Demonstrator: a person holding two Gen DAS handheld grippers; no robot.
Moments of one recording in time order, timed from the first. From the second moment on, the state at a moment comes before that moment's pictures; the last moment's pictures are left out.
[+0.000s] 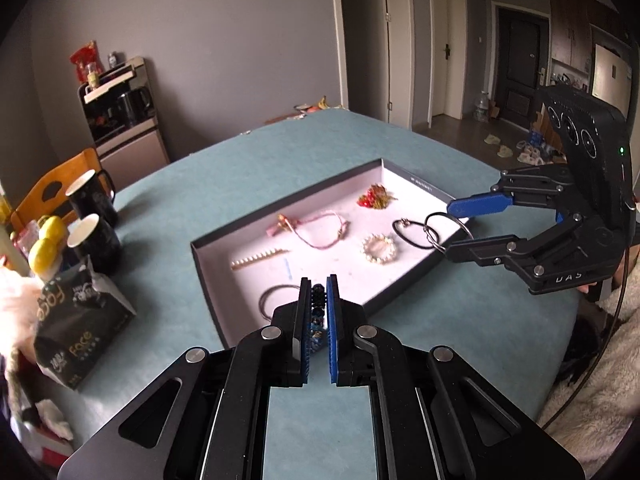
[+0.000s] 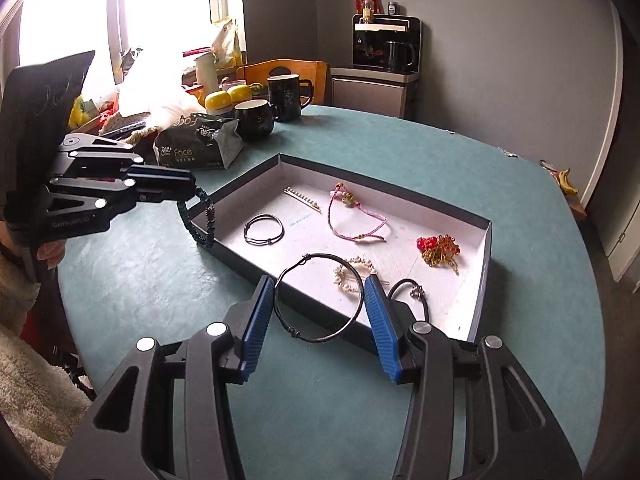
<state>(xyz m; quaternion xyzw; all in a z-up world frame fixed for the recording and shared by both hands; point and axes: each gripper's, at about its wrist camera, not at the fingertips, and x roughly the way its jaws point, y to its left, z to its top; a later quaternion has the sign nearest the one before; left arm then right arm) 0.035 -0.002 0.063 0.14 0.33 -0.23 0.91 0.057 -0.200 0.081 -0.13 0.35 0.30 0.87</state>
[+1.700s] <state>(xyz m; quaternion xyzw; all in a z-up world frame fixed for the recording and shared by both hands) 0.180 0.023 -0.006 0.09 0.46 -0.18 0.87 0.141 -0.113 0.025 -0.17 0.46 0.34 0.80</state>
